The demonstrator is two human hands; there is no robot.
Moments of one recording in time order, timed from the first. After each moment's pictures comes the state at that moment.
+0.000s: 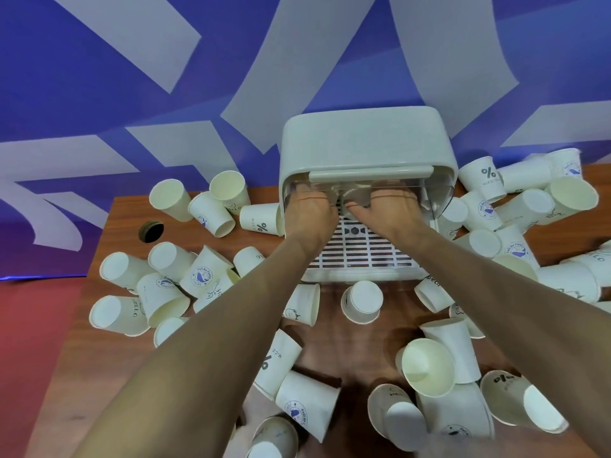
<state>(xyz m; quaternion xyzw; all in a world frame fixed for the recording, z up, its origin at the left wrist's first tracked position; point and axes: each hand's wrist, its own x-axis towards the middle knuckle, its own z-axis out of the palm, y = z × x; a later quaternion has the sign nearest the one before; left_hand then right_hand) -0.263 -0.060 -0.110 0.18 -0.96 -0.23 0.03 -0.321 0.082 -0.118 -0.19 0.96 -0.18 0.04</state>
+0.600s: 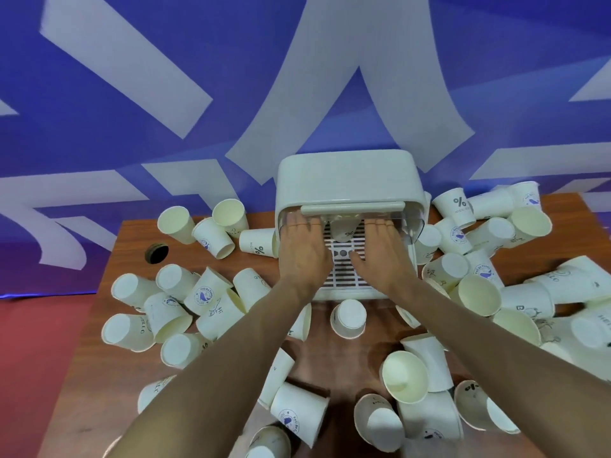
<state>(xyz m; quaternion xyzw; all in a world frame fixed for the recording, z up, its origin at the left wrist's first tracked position) -0.226 -0.045 -0.085 0.10 -0.99 -0.08 0.09 -0.275 0.111 -0.098 -0.21 0.96 -0.18 0.04</state>
